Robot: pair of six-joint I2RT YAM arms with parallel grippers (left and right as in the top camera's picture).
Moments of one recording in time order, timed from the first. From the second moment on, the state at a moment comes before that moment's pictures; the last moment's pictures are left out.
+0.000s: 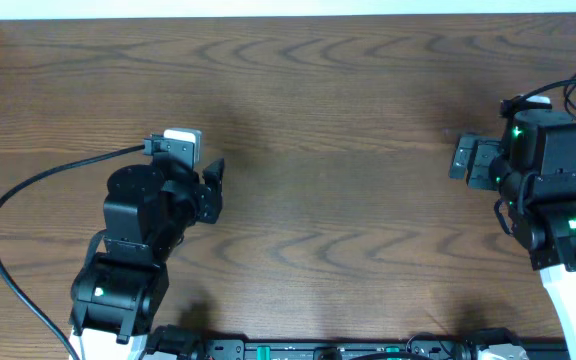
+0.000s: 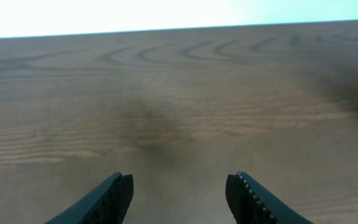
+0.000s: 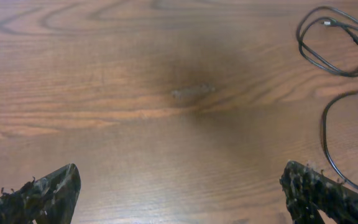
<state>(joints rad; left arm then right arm) -0.20 0.81 0.89 -0.62 0.07 -0.07 0.12 1.08 1.12 -0.81 0.19 0.20</state>
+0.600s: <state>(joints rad) -0.20 0.54 0.64 -0.60 -0.02 -0.07 0.12 0.72 0.74 -0.62 0.22 0.20</state>
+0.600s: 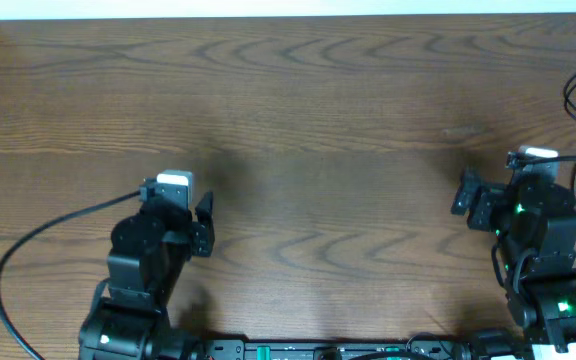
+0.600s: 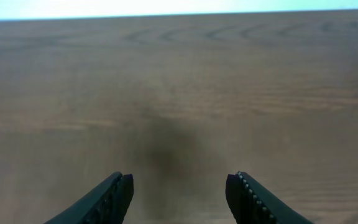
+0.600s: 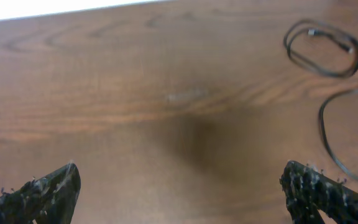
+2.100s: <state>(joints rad) -0.20 0.43 0.58 -0.63 -0.04 -0.09 0.12 0.69 0.72 -0.81 0.22 0.23</state>
